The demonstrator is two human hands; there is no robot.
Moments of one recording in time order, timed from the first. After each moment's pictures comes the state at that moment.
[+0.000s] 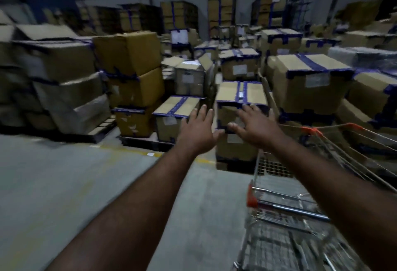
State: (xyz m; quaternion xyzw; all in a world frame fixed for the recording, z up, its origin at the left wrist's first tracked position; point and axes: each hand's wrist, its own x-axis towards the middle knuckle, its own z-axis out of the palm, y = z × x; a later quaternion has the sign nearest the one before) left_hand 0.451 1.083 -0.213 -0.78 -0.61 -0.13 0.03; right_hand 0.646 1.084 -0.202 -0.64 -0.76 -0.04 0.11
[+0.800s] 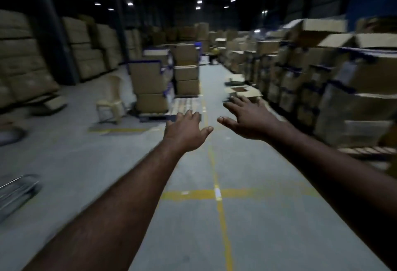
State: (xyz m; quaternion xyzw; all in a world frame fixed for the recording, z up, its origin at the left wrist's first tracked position) left_hand -0.129 0.577 -0.174 -0.20 -0.97 -0.06 0.12; right_hand -0.070 0.767 -0.134 0.06 -0.99 -0.02 0.15
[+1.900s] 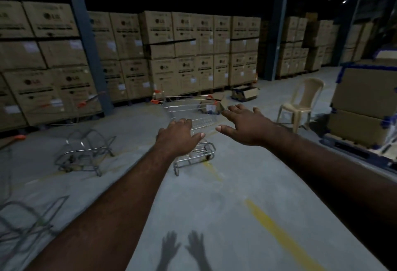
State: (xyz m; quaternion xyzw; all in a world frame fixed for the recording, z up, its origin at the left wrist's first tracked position) left_hand -0.258 0.085 -0.178 0.33 -0.94 -0.01 0.12; right_hand -0.407 0.246 -0.143 0.54 -0.83 0.04 0.10
